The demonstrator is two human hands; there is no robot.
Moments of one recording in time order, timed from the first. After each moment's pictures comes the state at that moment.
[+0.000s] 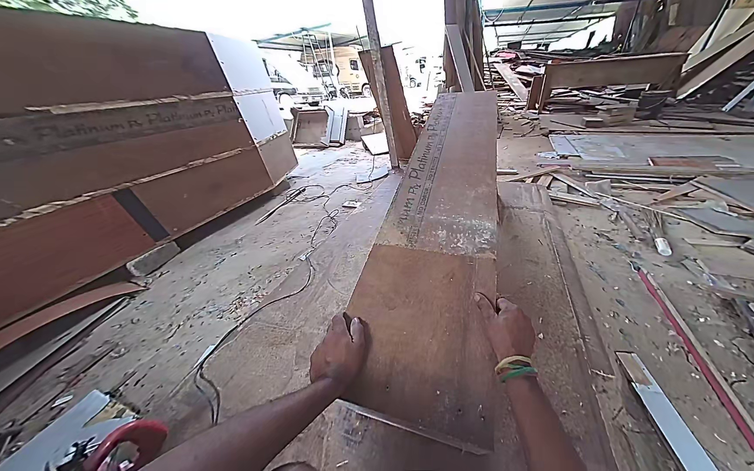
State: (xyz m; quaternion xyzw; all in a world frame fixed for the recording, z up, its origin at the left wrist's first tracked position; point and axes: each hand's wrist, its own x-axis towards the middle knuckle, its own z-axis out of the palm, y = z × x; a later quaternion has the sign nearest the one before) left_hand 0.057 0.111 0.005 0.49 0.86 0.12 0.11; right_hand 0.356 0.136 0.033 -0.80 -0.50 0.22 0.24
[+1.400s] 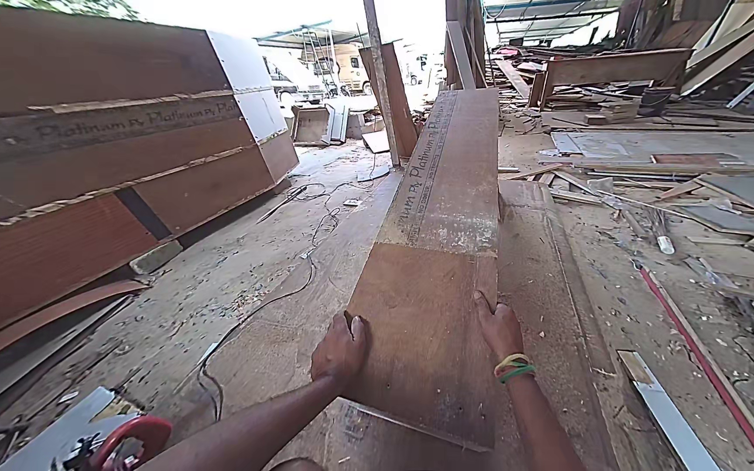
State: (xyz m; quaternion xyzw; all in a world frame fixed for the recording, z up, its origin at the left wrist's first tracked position) left_hand 0.055 0.112 0.003 0.50 0.85 0.13 0.11; right_hand 0.351 0.143 0.021 -0.76 -0.47 0.34 0.28
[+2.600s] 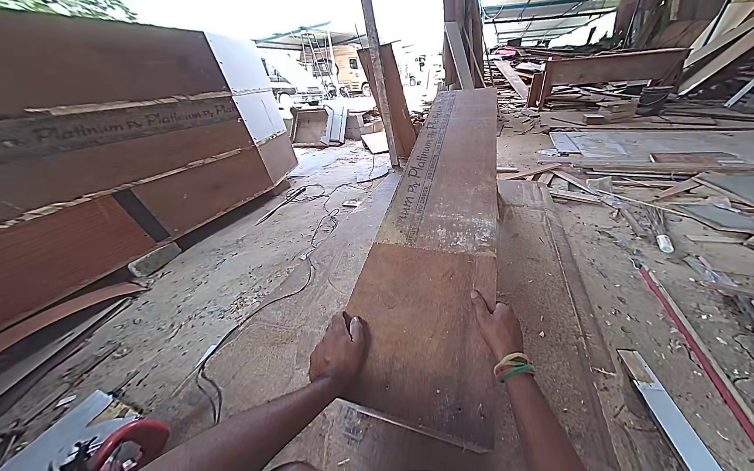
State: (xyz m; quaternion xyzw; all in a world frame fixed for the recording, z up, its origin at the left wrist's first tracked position) left_hand 0.055 0.111 0.002 0.50 0.85 0.13 0.11; right_hand 0.352 0.143 0.021 -0.77 -0.47 0.34 0.27
